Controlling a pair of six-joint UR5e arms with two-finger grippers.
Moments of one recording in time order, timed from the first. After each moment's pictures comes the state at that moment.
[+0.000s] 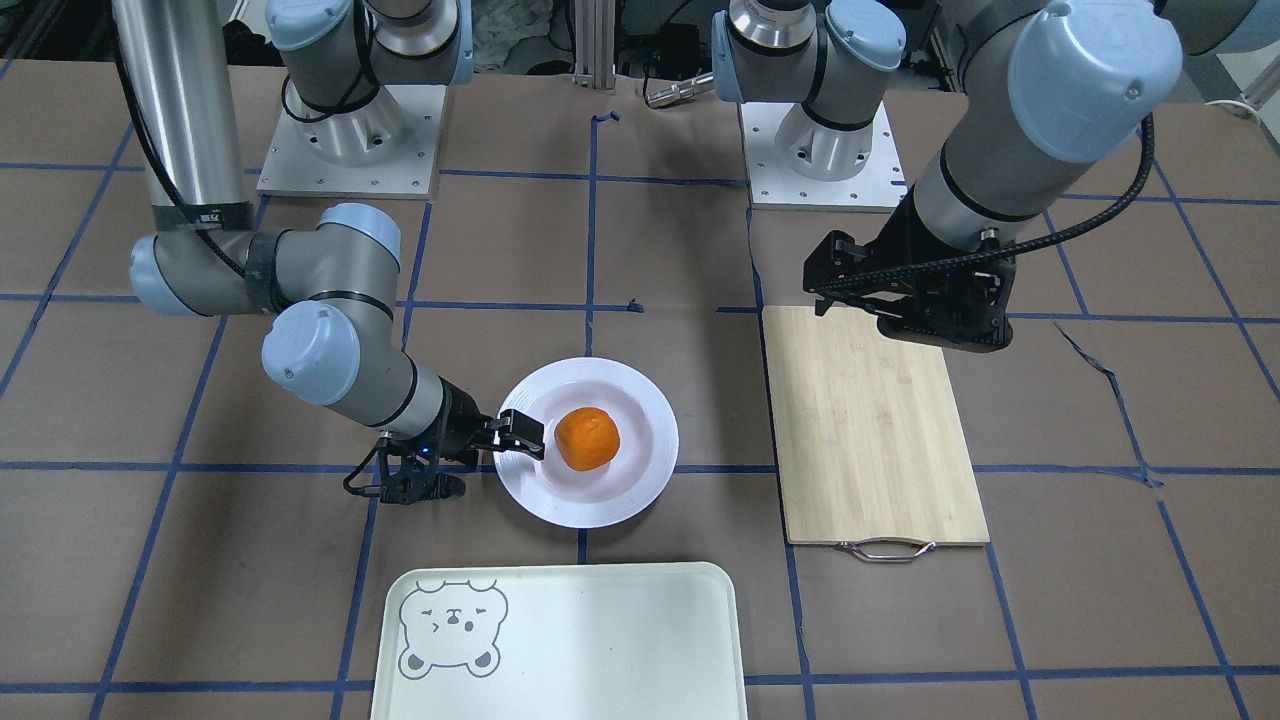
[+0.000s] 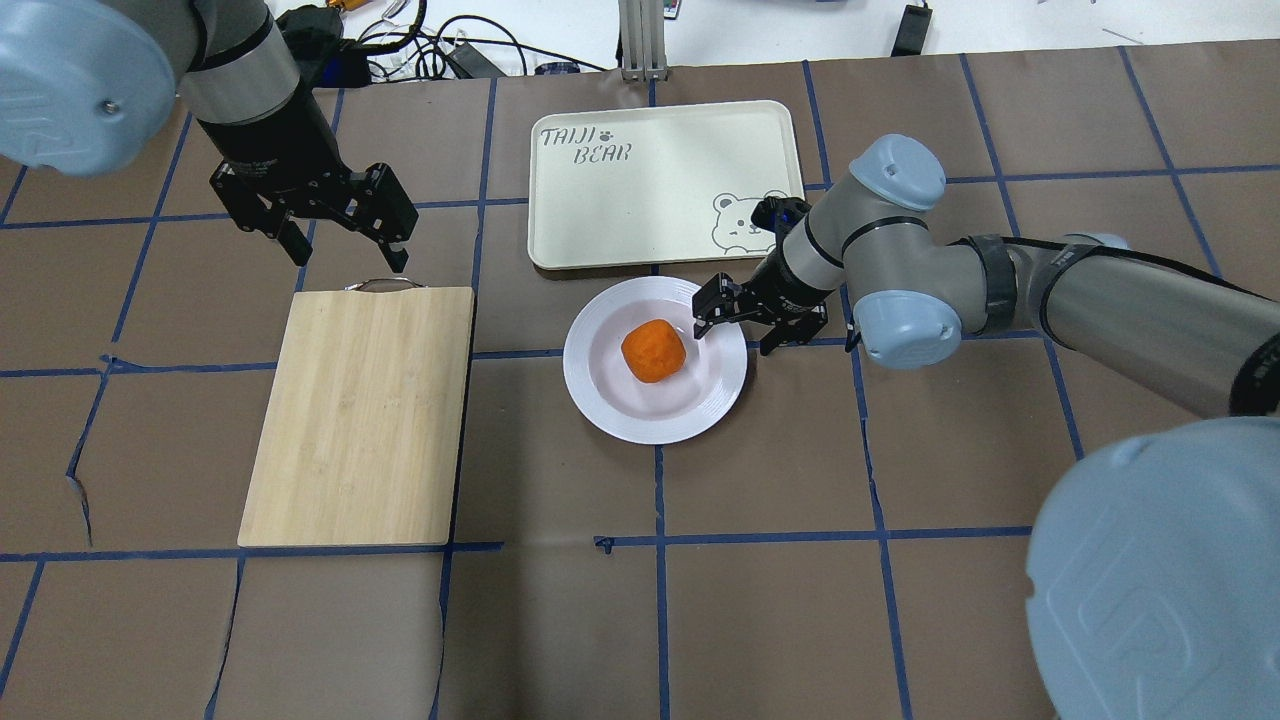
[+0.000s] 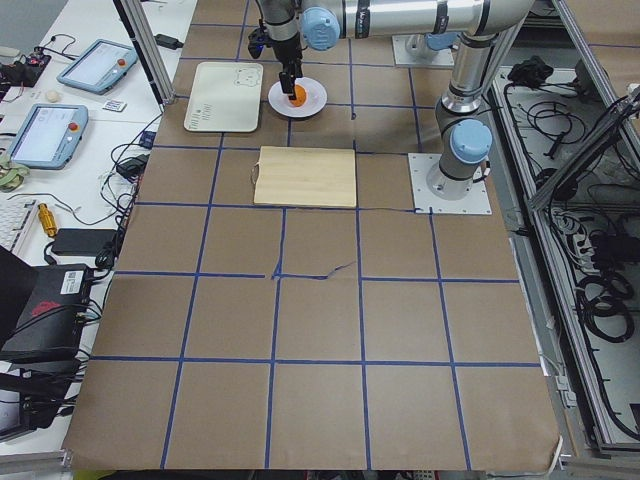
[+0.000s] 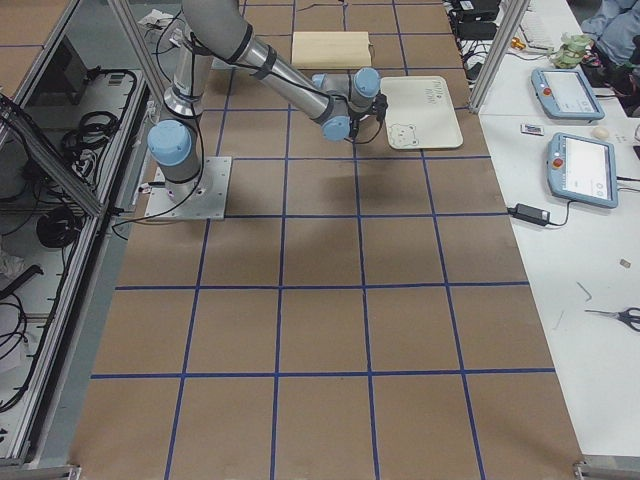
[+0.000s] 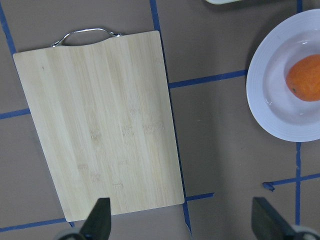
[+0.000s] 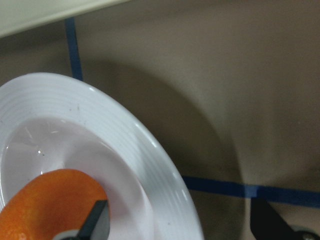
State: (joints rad) left arm -1.53 -1.70 -1.52 -1.63 1.56 0.18; right arm 1.62 -1.09 1.90 -2.37 -1.12 0.11
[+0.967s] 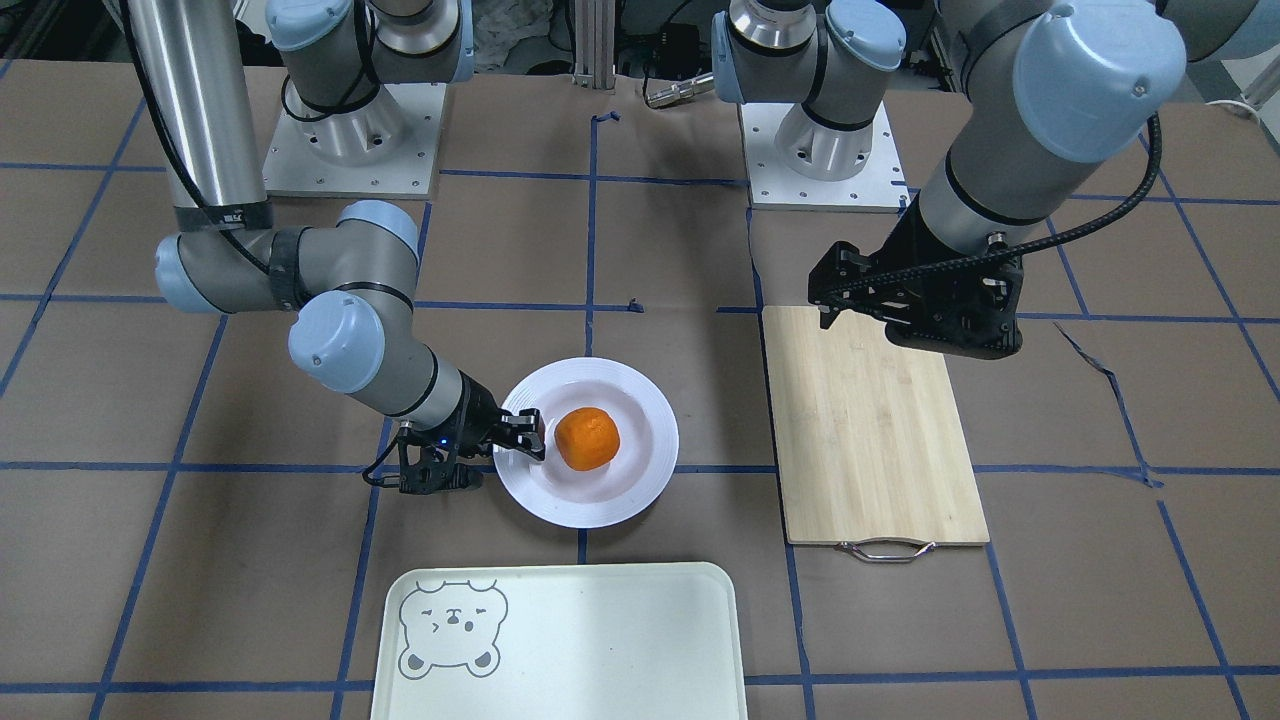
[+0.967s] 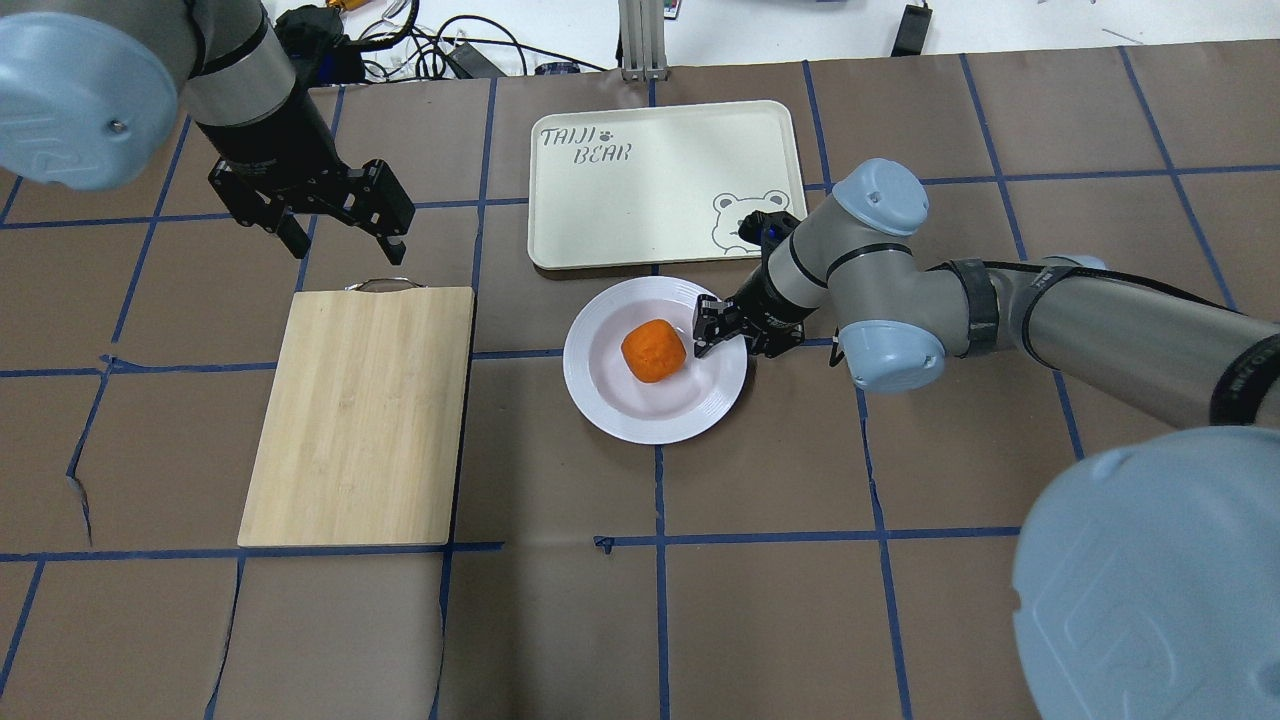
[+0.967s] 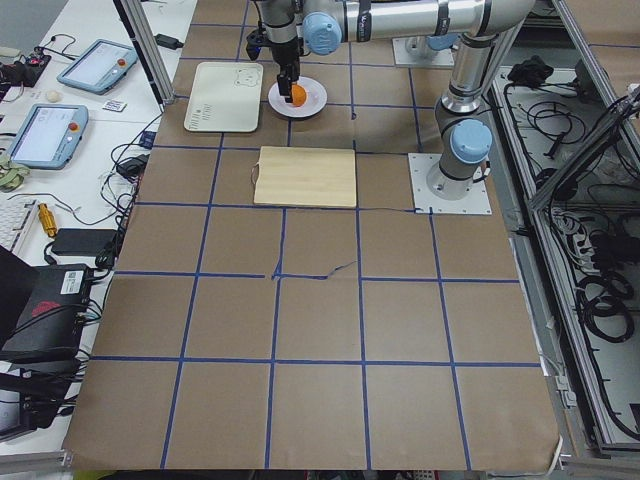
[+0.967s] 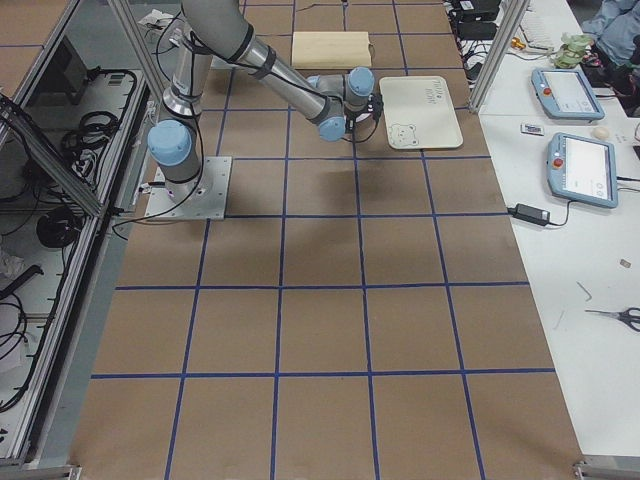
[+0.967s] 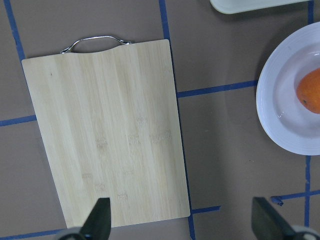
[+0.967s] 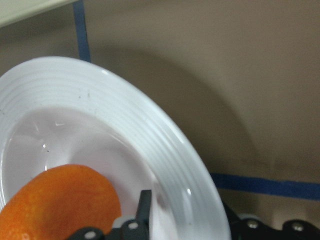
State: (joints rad) left arm -1.53 -1.70 -1.53 -1.59 1.56 0.18; right arm 1.66 -1.10 1.92 -2.41 -1.12 0.16
